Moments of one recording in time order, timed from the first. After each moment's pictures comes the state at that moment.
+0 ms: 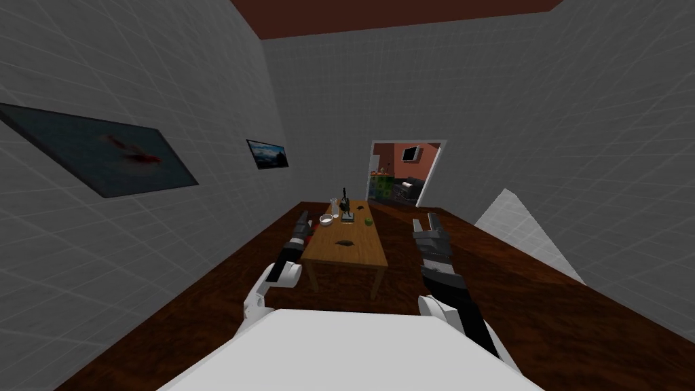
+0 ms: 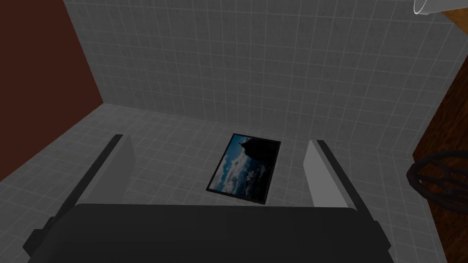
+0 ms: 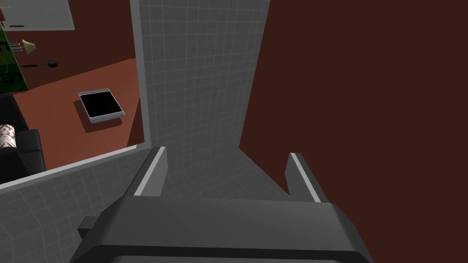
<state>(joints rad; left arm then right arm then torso) 0.18 0.15 0.00 -1.85 0.05 -0.21 0.05 0.54 0.00 -0.02 -2.29 -0.01 -0.44 -0.05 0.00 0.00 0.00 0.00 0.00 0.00</state>
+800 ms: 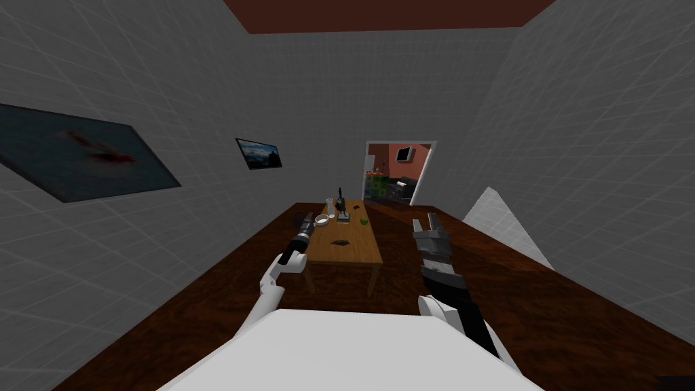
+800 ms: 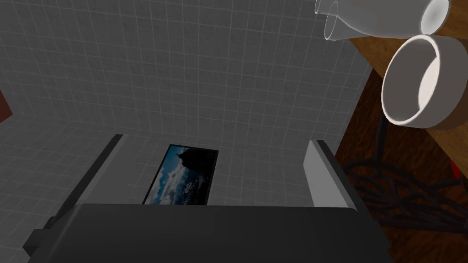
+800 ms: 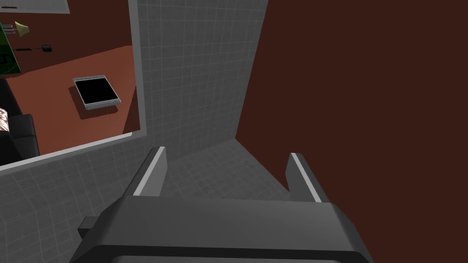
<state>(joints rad) 0.01 0.16 0.02 -1.65 0.14 -0.04 0.06 0.54 0.00 -0.02 -2.29 -0.01 -0.44 -0.05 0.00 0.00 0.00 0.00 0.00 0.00</state>
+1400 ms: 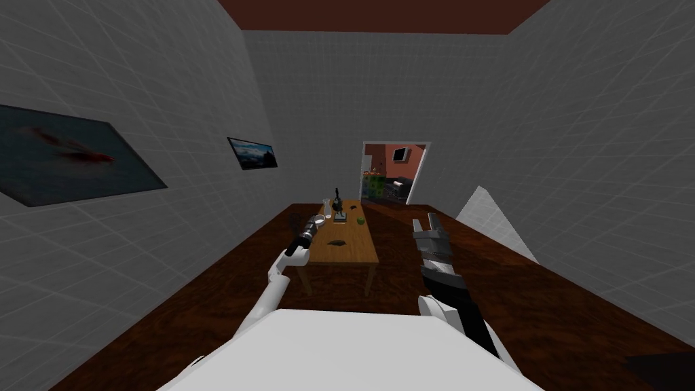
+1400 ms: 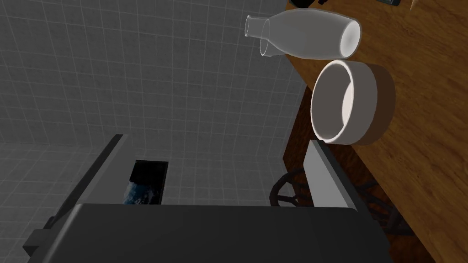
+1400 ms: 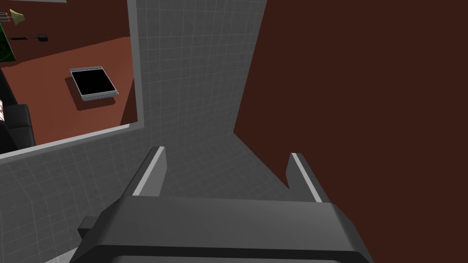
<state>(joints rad) -0.09 0.17 0.03 -1.50 0.19 0.08 0.07 0.54 0.00 -0.02 -2.29 -0.01 -0.44 -0.05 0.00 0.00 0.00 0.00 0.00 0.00</state>
